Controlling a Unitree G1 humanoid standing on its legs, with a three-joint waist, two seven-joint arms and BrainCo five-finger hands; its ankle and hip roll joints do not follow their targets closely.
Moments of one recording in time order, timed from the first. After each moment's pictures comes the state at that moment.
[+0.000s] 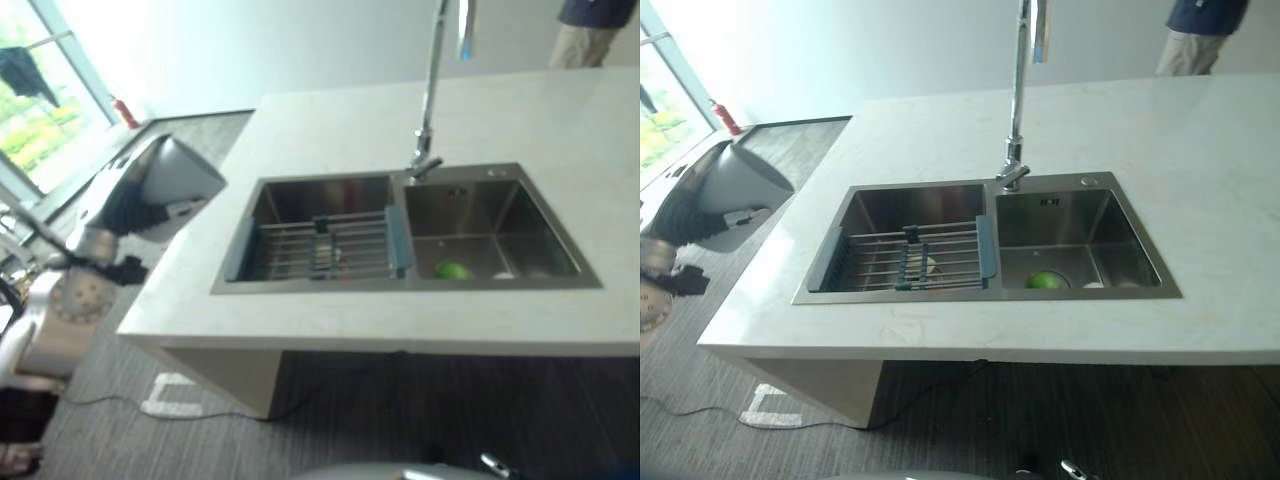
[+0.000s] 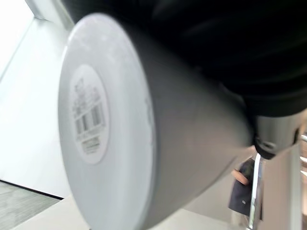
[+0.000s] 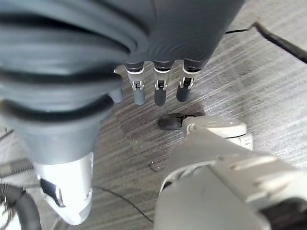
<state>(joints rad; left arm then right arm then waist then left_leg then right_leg) 0.05 0.89 0.19 -0.08 0.12 -0.15 0.23 0.11 -0.33 0.03 1.21 0.53 0.02 0.21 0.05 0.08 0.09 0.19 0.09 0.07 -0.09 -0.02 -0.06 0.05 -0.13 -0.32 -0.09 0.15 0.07</state>
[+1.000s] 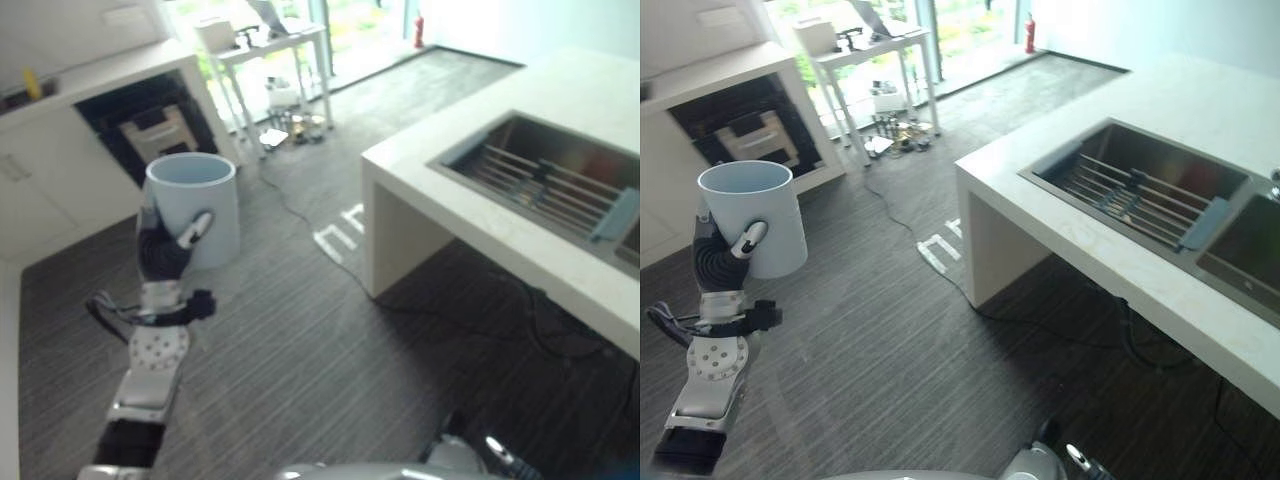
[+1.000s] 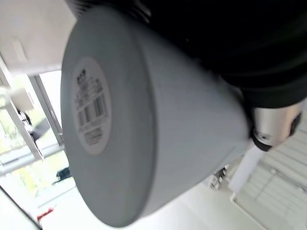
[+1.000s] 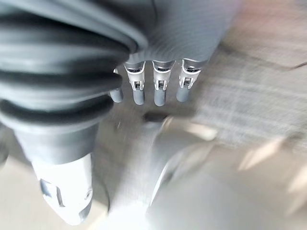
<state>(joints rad) 0.02 0.56 0.08 -0.10 -0.18 -0.55 0.31 0.07 -0.26 -0.09 1.20 0.59 -0.04 0.18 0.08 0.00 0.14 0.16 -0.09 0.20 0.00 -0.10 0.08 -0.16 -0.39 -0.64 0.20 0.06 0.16</state>
